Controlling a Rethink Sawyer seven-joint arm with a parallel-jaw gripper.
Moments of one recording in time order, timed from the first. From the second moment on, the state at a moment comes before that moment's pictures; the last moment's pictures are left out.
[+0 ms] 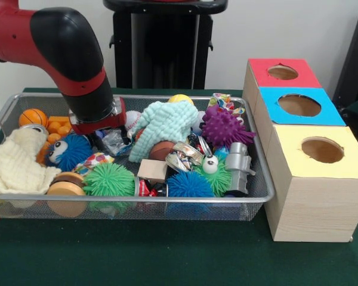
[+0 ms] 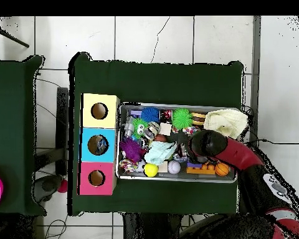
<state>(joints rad) -0.67 -0.36 0.16 1.53 -0.19 0.73 1.17</state>
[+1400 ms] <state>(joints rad) -0.67 -0.35 0.17 1.53 -0.22 0.70 1.17</state>
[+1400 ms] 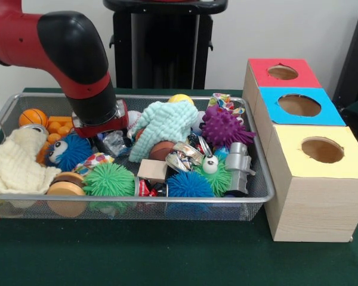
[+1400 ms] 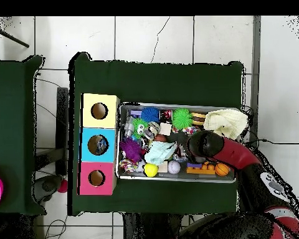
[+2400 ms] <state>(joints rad) -0.69 -0.35 0.20 1.53 -0.23 0.70 1.17</state>
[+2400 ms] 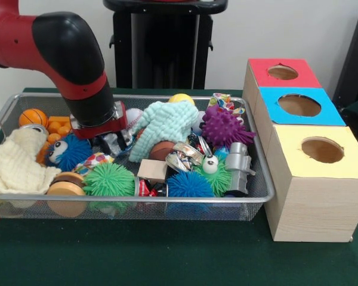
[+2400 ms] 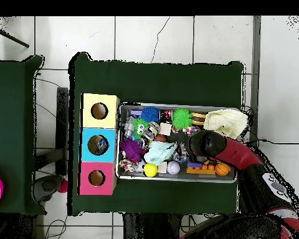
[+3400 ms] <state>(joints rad) -0.67 -0.36 0.20 1.54 -0.22 0.71 1.17</state>
